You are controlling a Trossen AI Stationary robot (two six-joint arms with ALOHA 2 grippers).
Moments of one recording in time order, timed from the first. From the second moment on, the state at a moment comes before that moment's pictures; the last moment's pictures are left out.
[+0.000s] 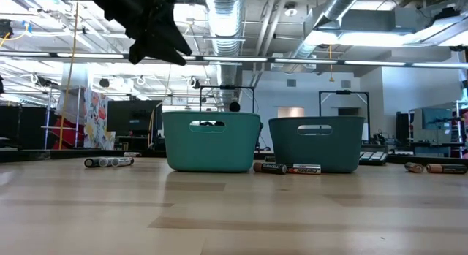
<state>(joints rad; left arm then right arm) -0.02 1.13 0.83 -0.25 -0.31 -0.50 0.91 1.34 0.54 -0.48 -0.19 2.14</state>
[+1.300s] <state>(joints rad) 0.01 0.89 0.71 -0.16 -0.22 -0.12 0.07 1.21 1.17 -0.72 0.32 0.95</state>
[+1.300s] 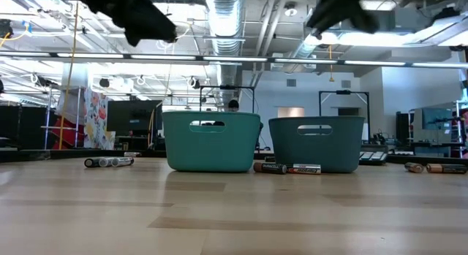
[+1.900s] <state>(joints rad) -0.01 0.67 0.57 -0.16 -0.20 -0.24 -0.26 1.84 1.33 -0.89 -0.12 0.60</state>
